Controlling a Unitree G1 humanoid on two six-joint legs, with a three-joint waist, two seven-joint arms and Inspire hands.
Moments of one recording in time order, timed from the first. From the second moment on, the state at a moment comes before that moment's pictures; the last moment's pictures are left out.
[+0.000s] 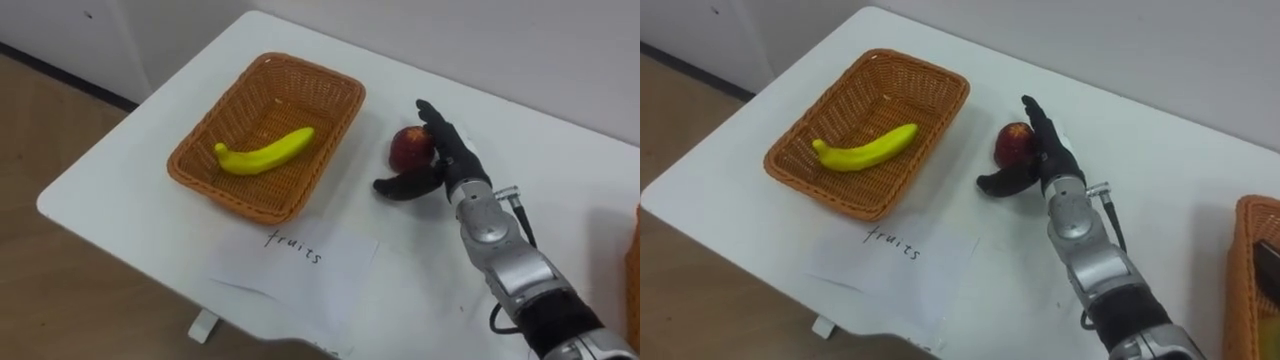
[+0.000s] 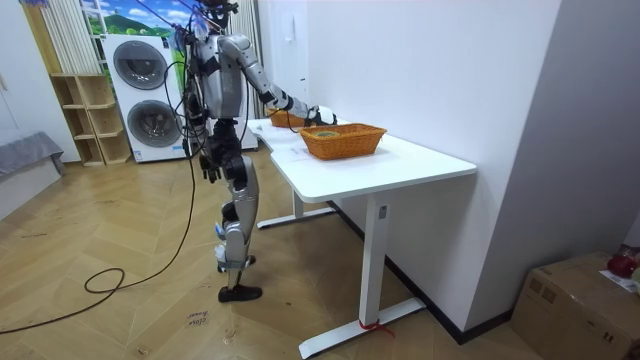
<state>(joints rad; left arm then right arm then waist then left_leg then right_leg) 0.25 0.17 -0.01 0.98 0.48 0.16 0.25 -0.47 -0.31 0.32 0.66 0.02 0.04 -0.21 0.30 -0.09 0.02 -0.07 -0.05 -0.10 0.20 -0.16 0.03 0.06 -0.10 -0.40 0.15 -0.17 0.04</state>
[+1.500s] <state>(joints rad) 0.18 0.19 -0.10 1.01 0.46 0.12 0.26 -0.57 -0.34 0.29 0.79 -0.05 -0.03 -0.24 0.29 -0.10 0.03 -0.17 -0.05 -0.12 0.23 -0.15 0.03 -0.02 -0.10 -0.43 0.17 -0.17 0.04</state>
